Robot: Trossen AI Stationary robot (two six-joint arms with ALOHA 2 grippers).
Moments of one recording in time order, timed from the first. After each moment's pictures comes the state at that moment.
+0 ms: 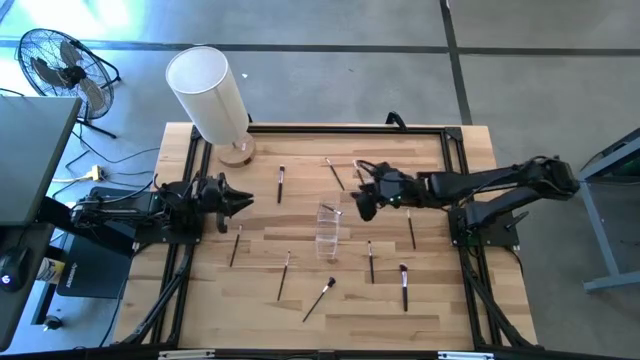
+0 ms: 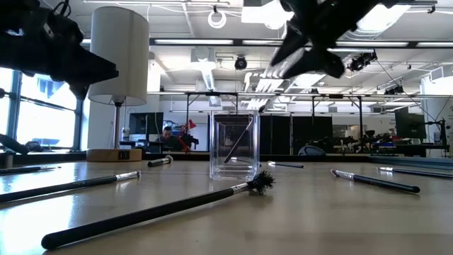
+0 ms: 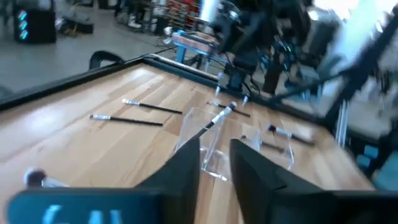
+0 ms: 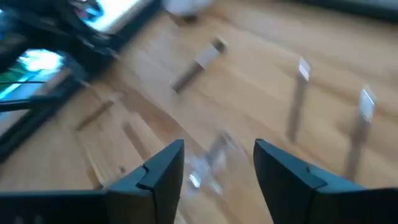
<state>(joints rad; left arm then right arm) 0.01 0.02 0.07 -0.10 -0.18 -0.33 0.01 1.26 0.87 -0.27 0.33 0.81</state>
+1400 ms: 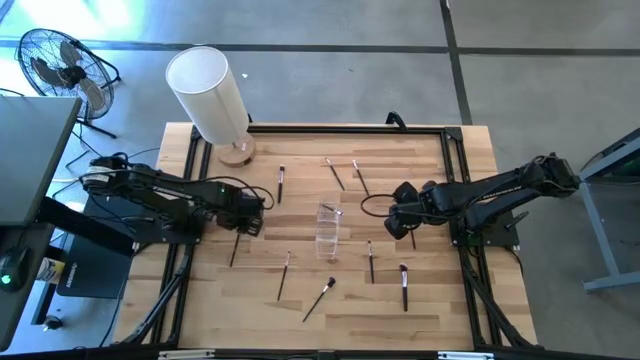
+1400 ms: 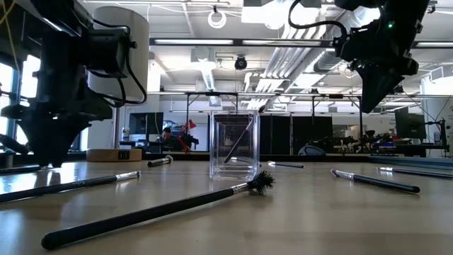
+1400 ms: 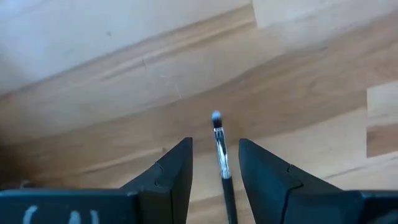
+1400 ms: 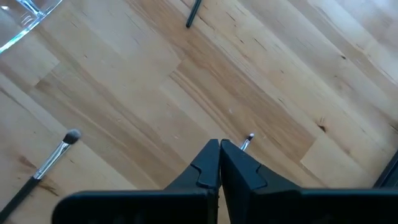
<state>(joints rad) 0.01 1.29 0.59 -0.80 0.02 -1.25 0.17 1.26 0.87 -1.03 0.40 0.98</state>
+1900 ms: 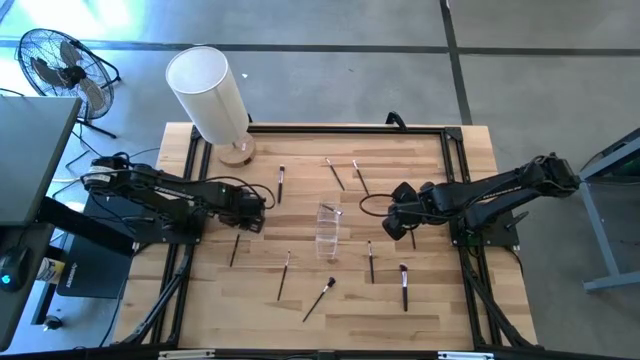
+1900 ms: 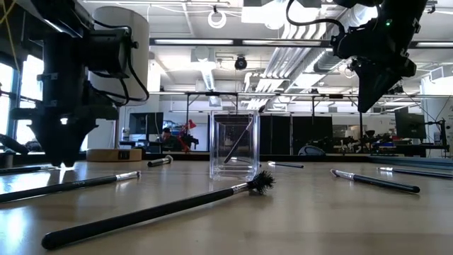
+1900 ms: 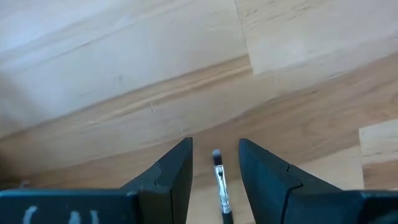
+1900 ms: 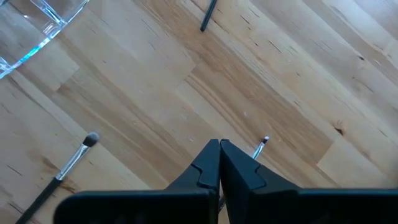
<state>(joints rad) 0.01 1.30 0.59 -0.77 -0.09 -1.25 0.17 1.26 0.87 -0.99 0.38 0.99</state>
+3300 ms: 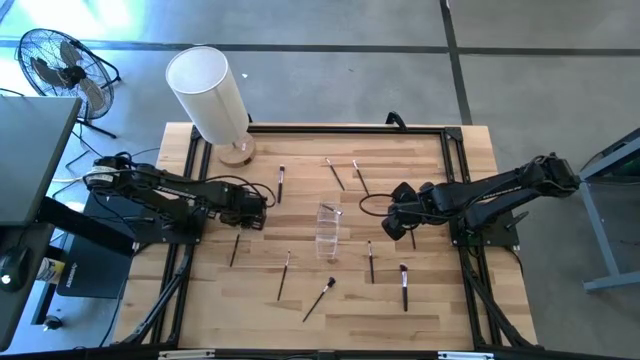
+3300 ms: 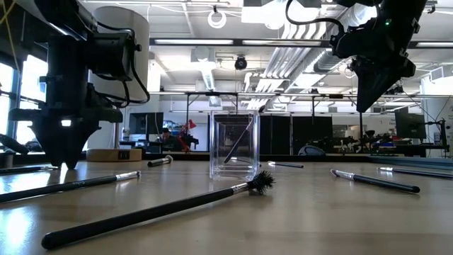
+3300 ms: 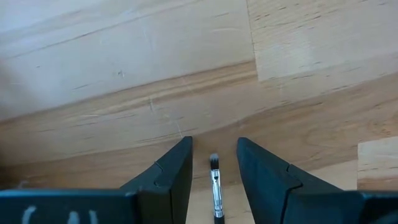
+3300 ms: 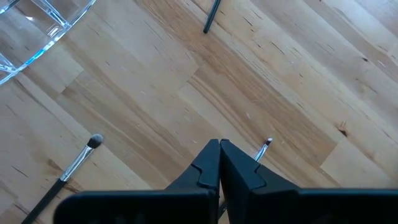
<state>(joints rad) 0.01 1.35 0.59 -0.76 -0.03 -1.34 0.17 1.26 0.87 -0.97 0.38 0.99</state>
